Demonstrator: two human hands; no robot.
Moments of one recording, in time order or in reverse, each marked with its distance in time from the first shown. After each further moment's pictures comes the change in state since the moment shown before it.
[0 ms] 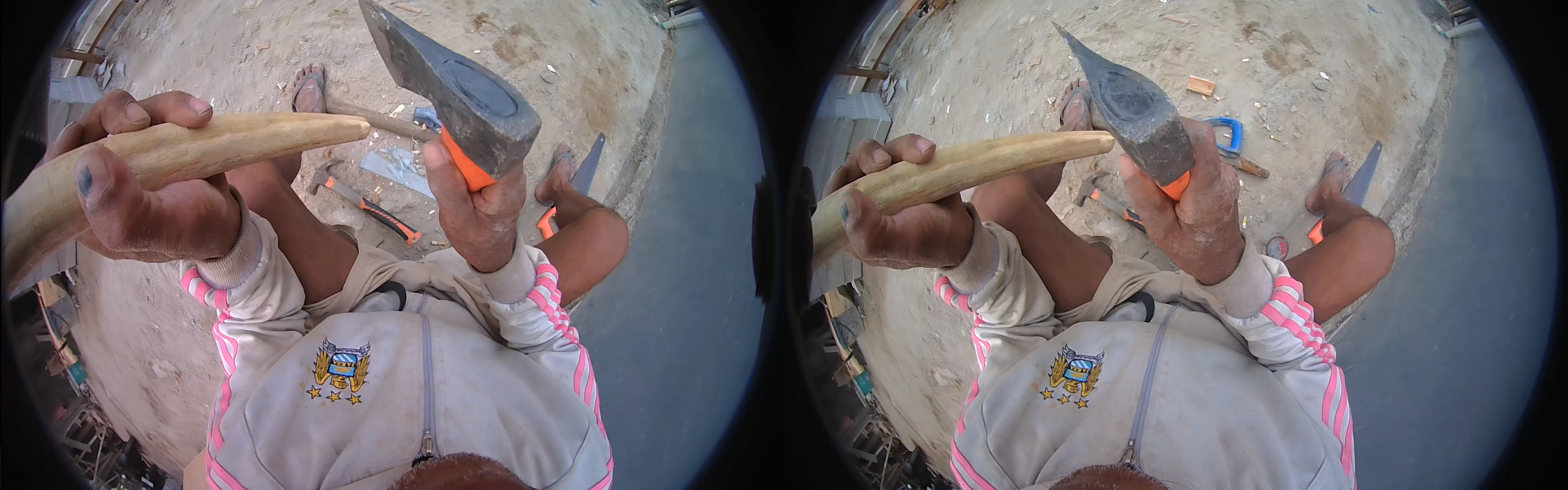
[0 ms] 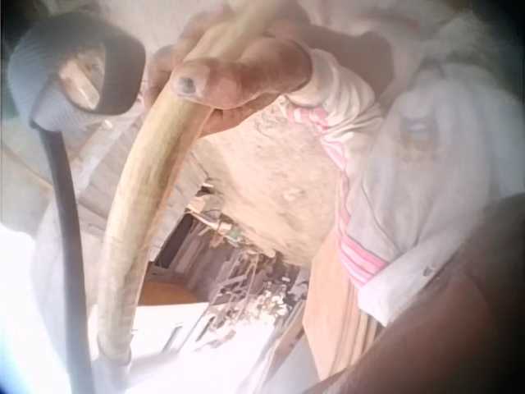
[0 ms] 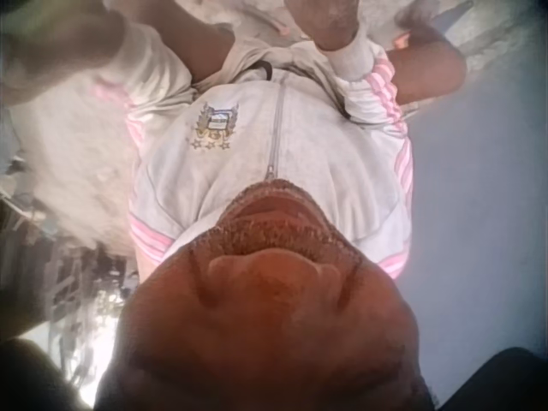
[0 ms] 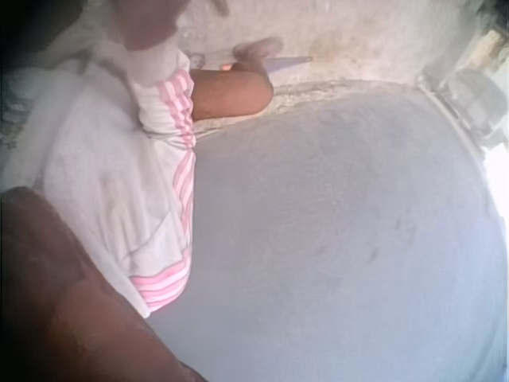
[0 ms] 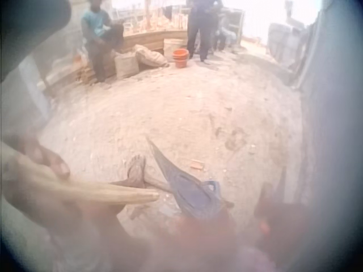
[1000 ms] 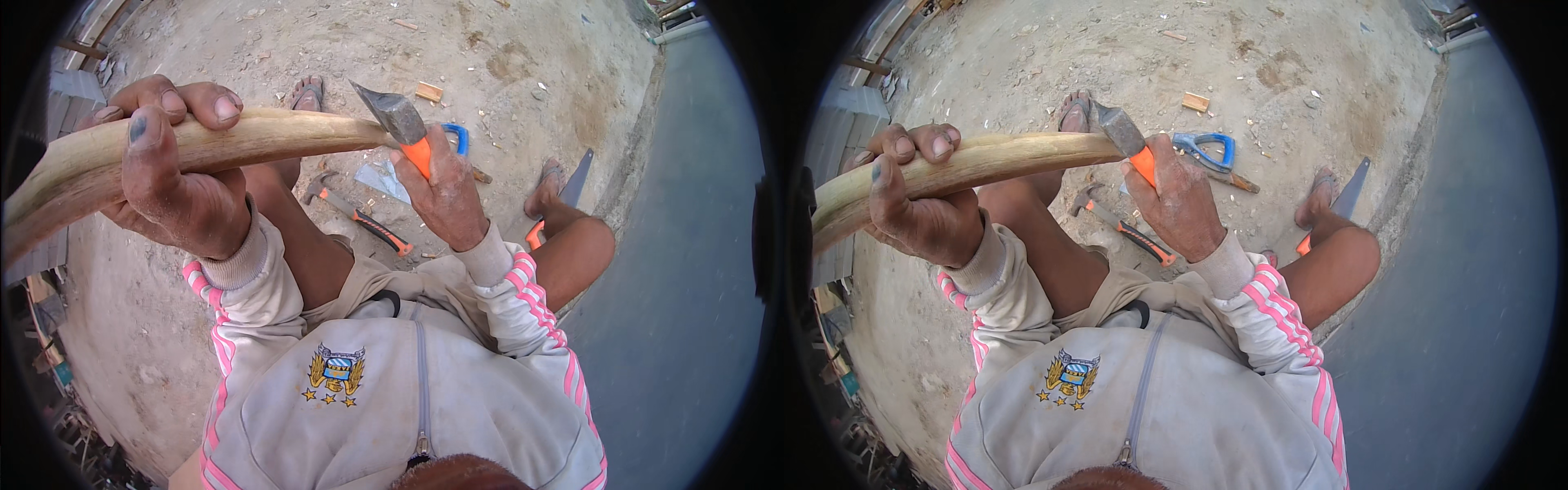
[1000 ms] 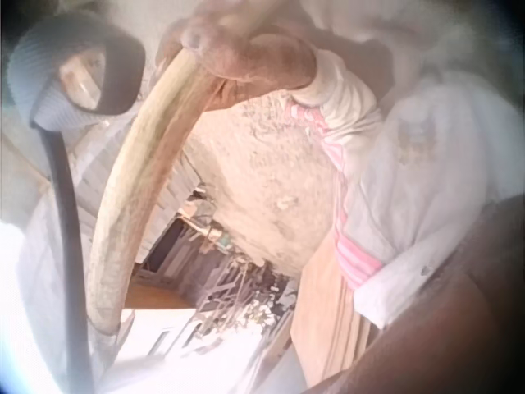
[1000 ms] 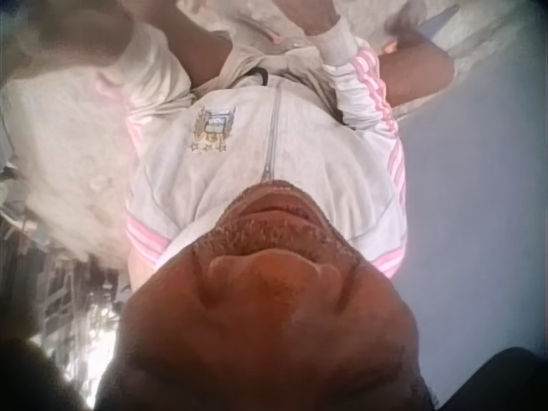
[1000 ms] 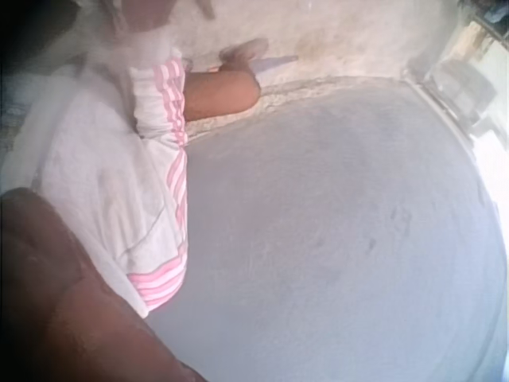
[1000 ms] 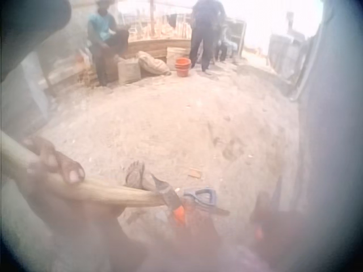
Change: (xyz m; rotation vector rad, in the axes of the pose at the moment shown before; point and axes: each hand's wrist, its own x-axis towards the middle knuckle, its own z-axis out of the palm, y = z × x) left_hand -0.006 0.010 -0.015 -0.325 -0.216 -0.264; right_hand -0.002 0.031 0.010 -0.227 -0.183 0.086
